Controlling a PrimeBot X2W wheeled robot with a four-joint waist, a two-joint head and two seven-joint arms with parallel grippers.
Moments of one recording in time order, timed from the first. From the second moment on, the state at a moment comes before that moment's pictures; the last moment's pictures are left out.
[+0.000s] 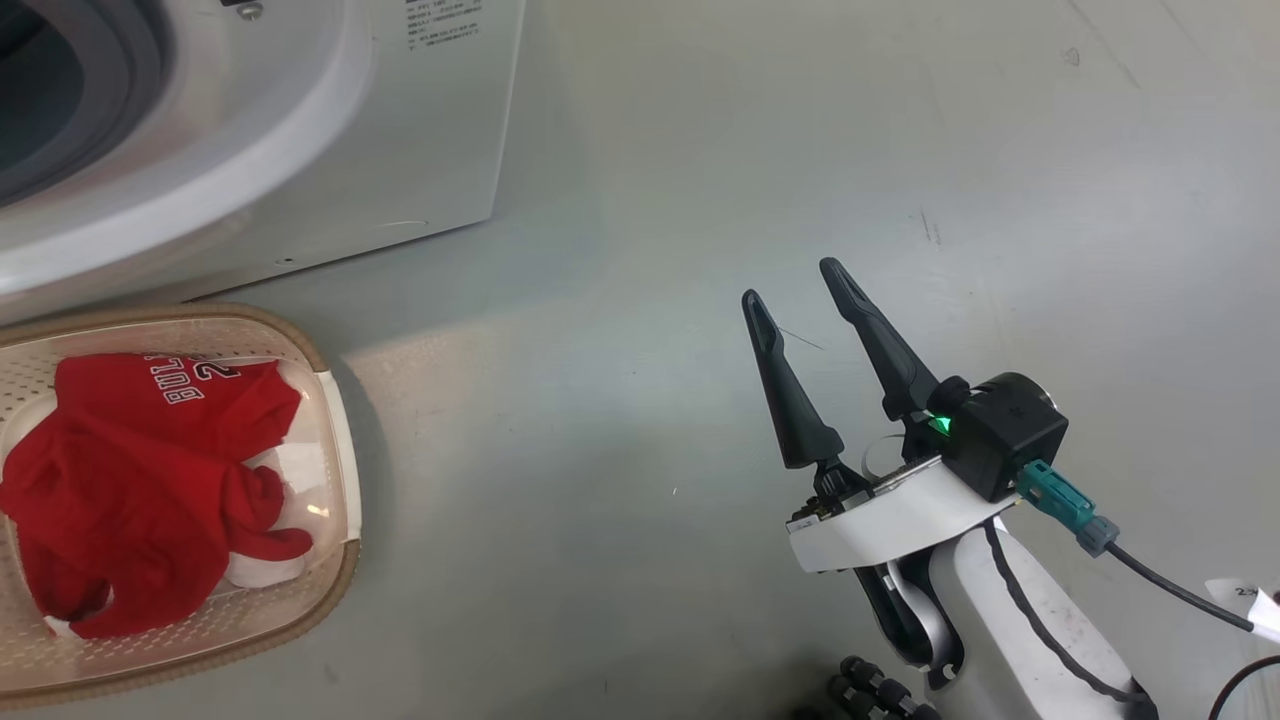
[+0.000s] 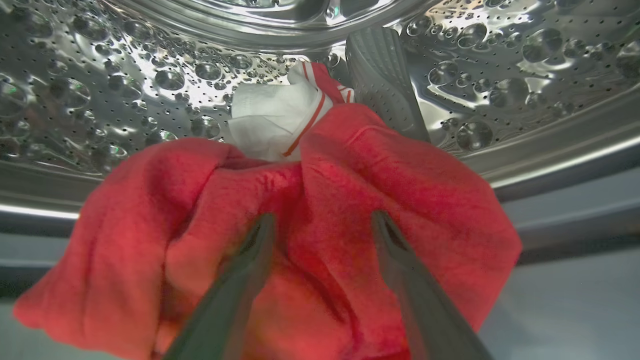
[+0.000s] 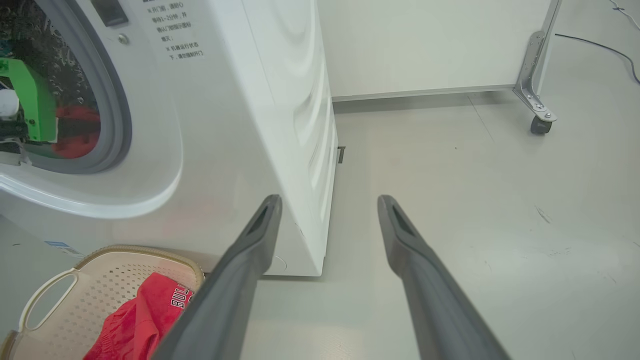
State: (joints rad) left arm -0.93 0.43 -0.01 0.70 -0.21 0.03 0.31; right arm -0.26 -0.05 0.47 0.04 0.38 0.04 -0.25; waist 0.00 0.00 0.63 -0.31
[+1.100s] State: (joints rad) left arm -1.03 0.39 0.00 0.88 -0.22 0.05 0.23; right arm -0.30 -0.05 0.49 0.04 0.39 -0.01 -0.25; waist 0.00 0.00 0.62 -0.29
